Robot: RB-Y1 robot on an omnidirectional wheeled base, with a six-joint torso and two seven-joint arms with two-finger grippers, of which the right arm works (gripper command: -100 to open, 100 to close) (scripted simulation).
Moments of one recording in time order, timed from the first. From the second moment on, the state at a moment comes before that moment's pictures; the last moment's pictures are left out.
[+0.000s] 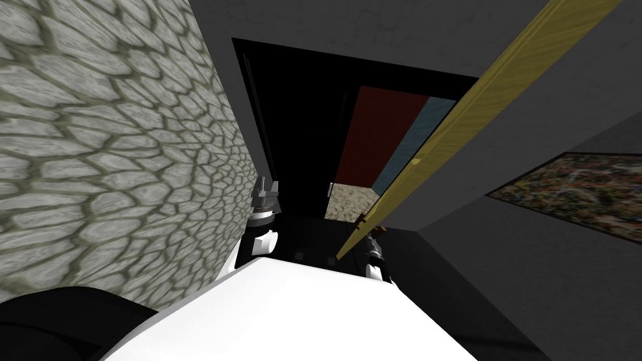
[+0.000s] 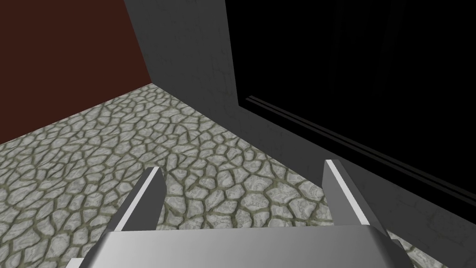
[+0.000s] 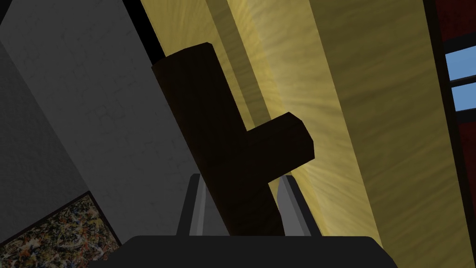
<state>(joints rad) 0.03 -0.18 -0.25 -0.65 -0.22 -0.56 1.04</state>
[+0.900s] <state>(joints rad) 0.03 -0.18 -0.25 -0.63 -0.22 -0.57 1.00</state>
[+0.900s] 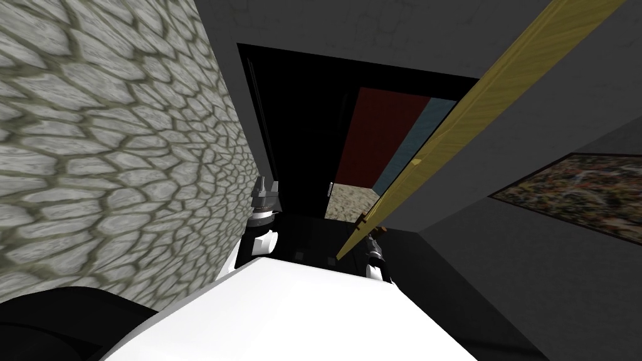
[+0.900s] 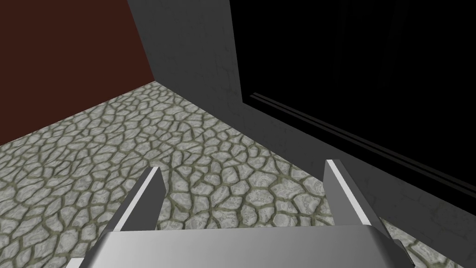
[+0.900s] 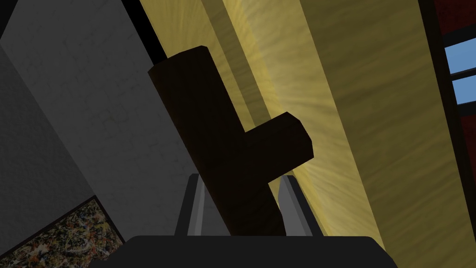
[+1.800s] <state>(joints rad) 0.02 -0.19 -0.25 -0.61 -0.22 -0.58 0.98</state>
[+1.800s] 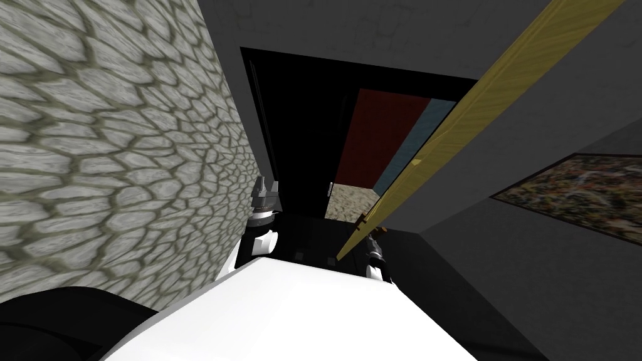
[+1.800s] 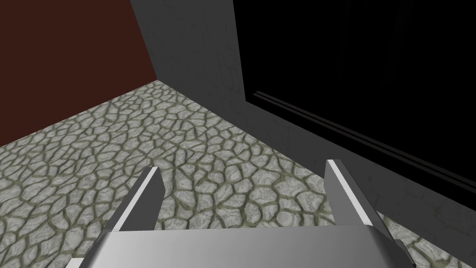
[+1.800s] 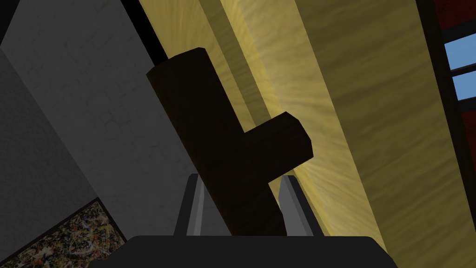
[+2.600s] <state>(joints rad) 0.03 -0.19 -0.24 -0.60 -0.23 -0.60 0.93</state>
